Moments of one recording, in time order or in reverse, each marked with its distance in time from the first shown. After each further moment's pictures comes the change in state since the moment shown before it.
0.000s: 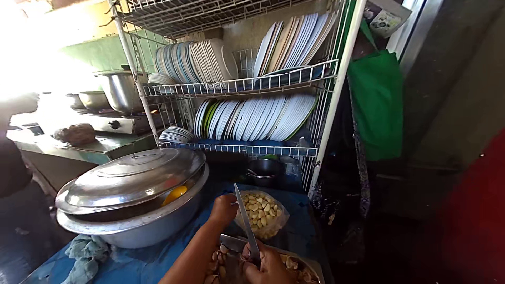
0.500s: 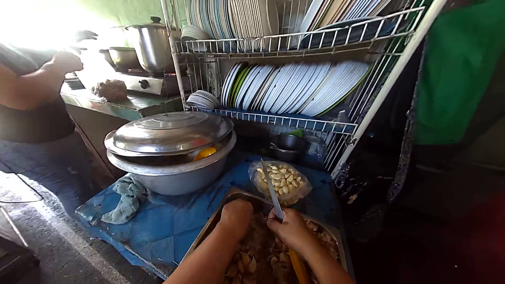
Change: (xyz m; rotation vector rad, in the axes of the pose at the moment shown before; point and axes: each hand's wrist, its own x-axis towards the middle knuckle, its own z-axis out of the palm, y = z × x) left_hand -0.122 -0.001 0.018 0.669 -0.349 -0.179; right_hand 0.010 0.001 0.002 -0.258 -0.086 0.416
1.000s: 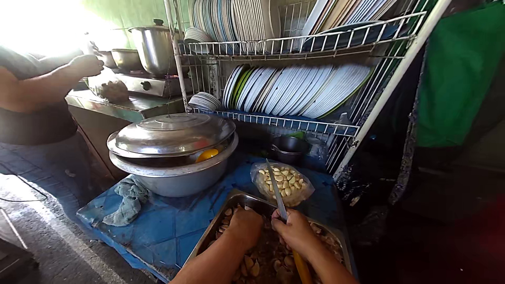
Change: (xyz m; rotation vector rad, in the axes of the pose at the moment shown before) left_hand -0.003 0.012 0.009 0.112 -0.105 0.121; right_hand 0.003 0.001 0.001 0.011 0.047 0.006
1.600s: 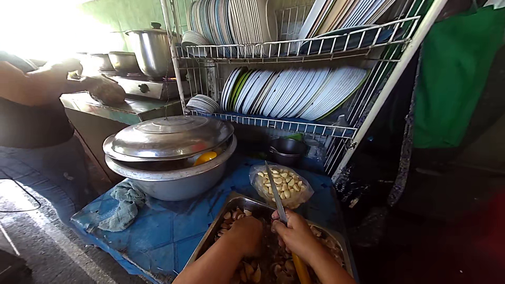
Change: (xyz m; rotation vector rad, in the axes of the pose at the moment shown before) left_hand 0.008 -0.018 0.004 -0.161 -0.047 0.219; right_hand -0.001 -0.004 -0.002 0.024 -0.016 -0.008
